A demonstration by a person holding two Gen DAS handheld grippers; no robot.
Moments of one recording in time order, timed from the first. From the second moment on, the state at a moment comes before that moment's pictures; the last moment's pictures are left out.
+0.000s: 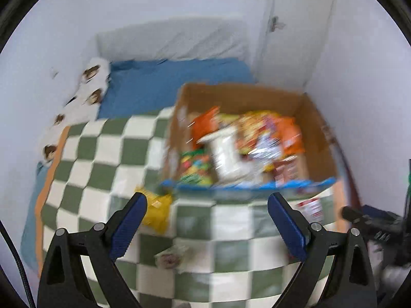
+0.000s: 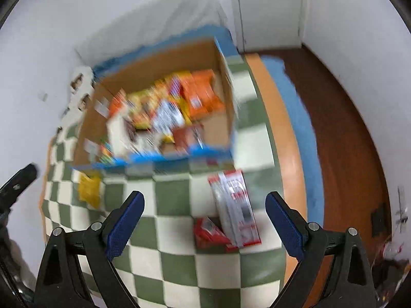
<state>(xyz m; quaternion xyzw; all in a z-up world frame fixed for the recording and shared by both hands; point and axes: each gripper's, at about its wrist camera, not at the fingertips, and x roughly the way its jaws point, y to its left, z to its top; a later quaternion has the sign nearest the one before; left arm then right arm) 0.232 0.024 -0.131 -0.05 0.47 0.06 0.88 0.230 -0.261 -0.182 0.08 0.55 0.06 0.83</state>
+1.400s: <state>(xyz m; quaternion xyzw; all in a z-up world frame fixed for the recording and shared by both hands) 0.153 0.035 -0.352 -0.15 0.70 -0.03 0.70 0.119 -0.293 -0.361 0.14 0.69 0.00 0.71</state>
